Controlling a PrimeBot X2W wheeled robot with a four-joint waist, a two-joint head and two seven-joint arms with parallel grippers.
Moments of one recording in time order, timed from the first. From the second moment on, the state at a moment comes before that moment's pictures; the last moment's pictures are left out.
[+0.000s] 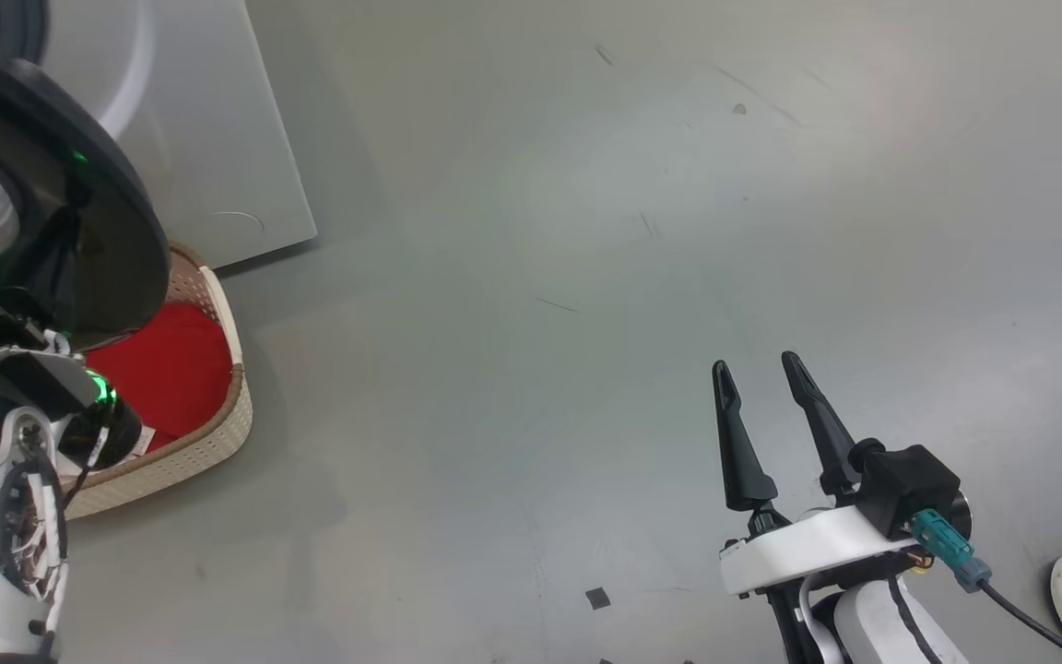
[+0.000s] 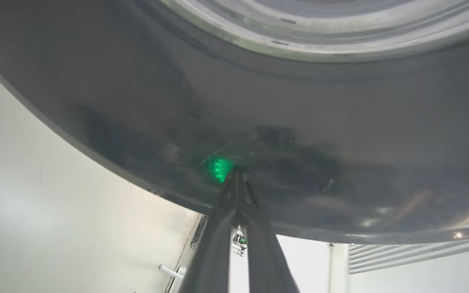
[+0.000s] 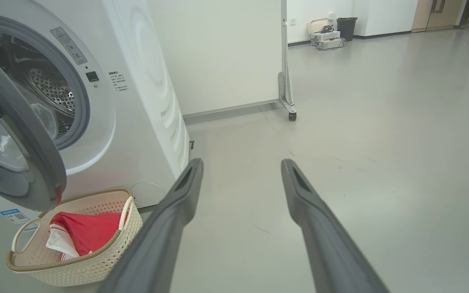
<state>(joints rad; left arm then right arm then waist) -0.59 0.21 0.04 0.49 -2.07 0.12 0.19 -0.07 -0.05 0.38 0.07 0.39 -0.10 -0.25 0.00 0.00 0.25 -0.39</state>
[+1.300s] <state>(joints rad) -0.31 0.42 -0.30 0.38 -1.36 -0.12 0.02 -0.03 -0.06 0.24 0.08 0.32 -0.02 -0.25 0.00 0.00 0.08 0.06</state>
